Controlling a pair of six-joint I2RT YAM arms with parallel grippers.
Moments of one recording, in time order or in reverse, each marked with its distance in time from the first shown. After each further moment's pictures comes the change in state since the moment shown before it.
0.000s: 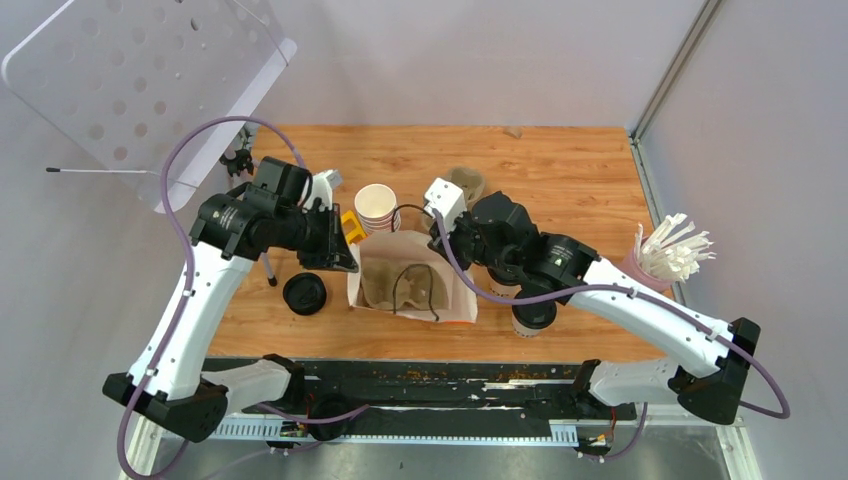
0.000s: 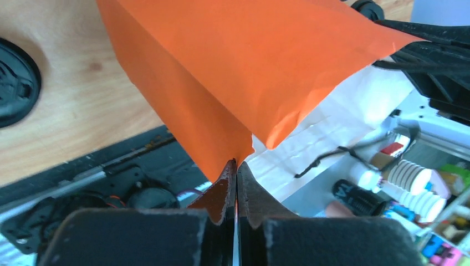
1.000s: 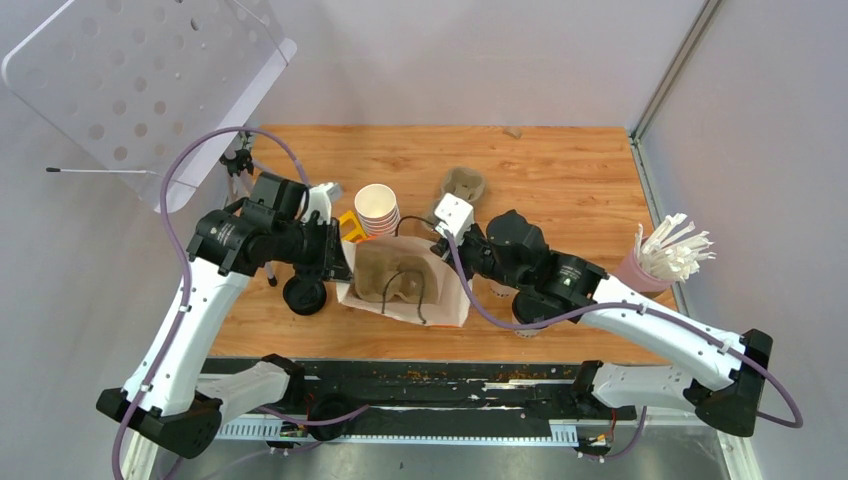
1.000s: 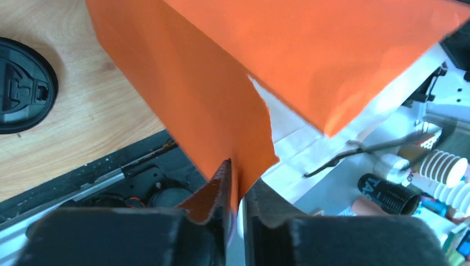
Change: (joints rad) left arm 0.000 -0.066 -0.105 0.025 -0.022 0.101; right arm 0.022 -0.096 -0.174 0.175 0.032 -0.061
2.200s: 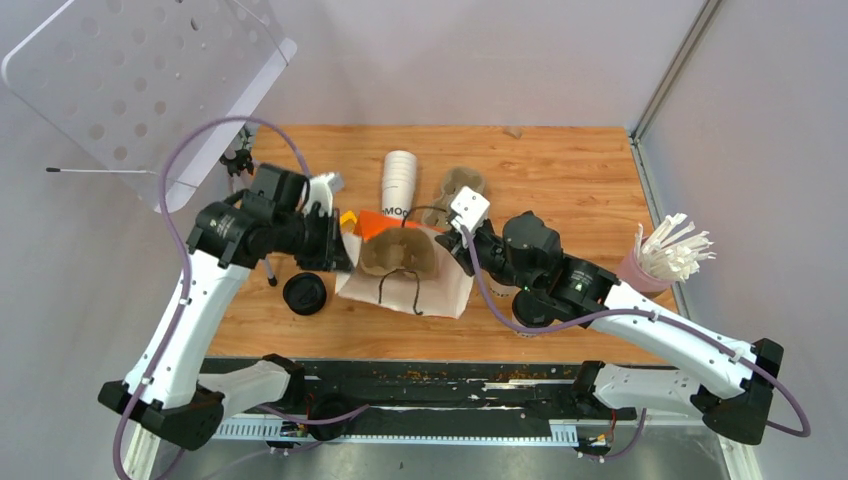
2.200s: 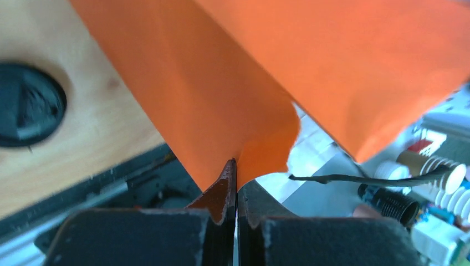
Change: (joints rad) left arm -0.014 0.099 0.183 0.009 -0.011 0.004; right arm -0.003 -0.042 0.004 0.070 0.042 0.010
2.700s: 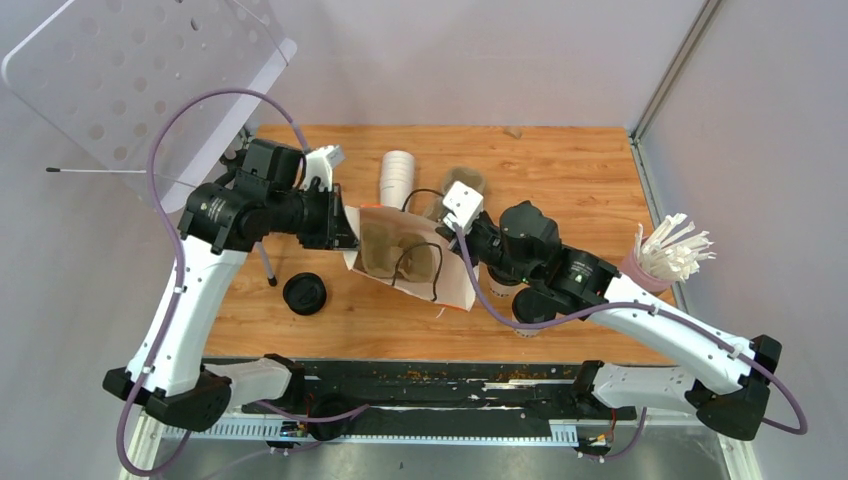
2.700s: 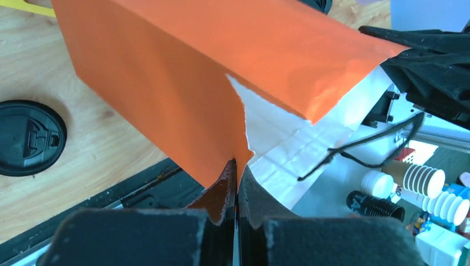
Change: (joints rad) left arm -0.004 0.039 0.084 -0.034 0.018 -0.004; right arm -0.012 0.026 0.049 -0.061 -0.005 -0.110
